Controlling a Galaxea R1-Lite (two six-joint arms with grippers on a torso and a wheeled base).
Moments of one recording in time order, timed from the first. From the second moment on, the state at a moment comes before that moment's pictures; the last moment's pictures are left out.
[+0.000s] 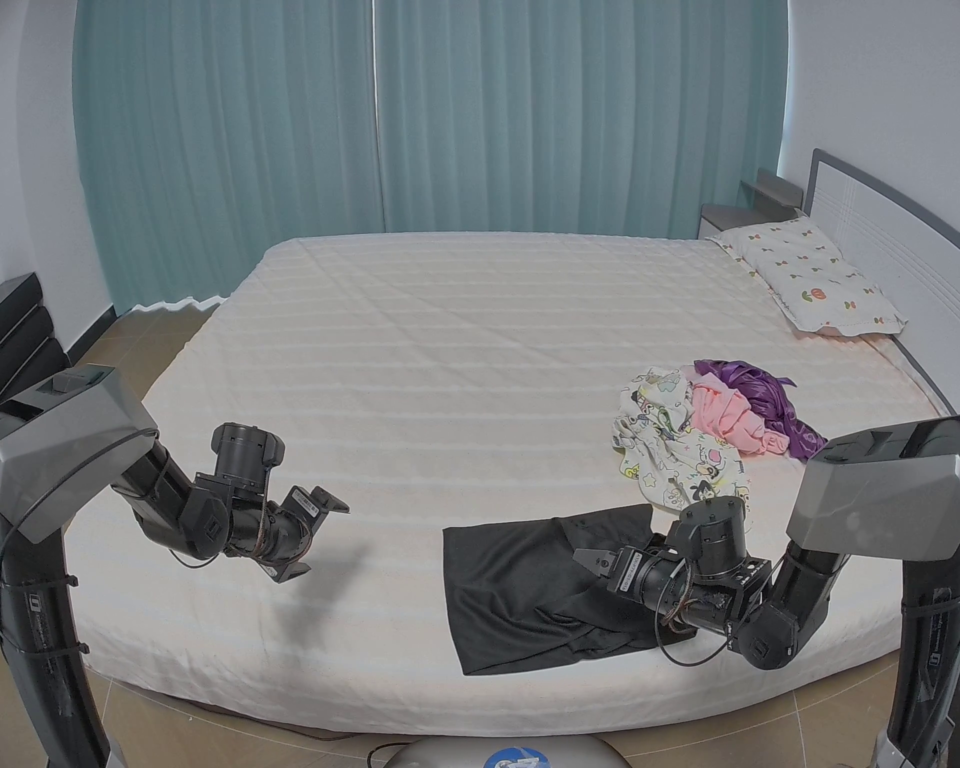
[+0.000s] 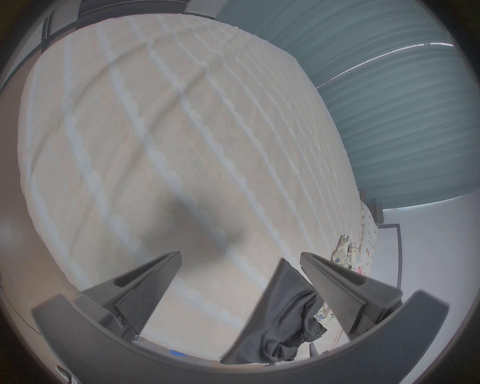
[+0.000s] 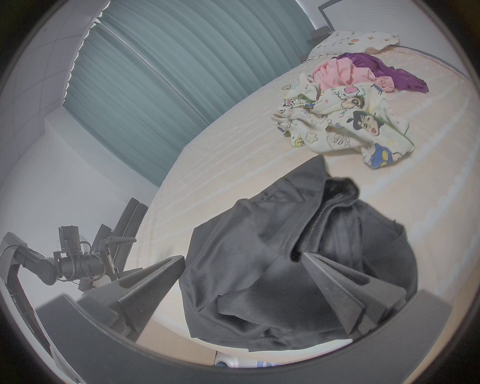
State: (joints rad) left arm -0.17 2.21 -0.94 -0.43 -0.16 -1.08; right arm 0.51 2.28 -0.57 -1.19 -0.04 0.74
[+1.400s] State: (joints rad) left arm -0.17 2.21 -0.94 -0.43 -0.15 -1.08; right arm 0.33 2.35 -0.94 -0.81 -0.04 0.80
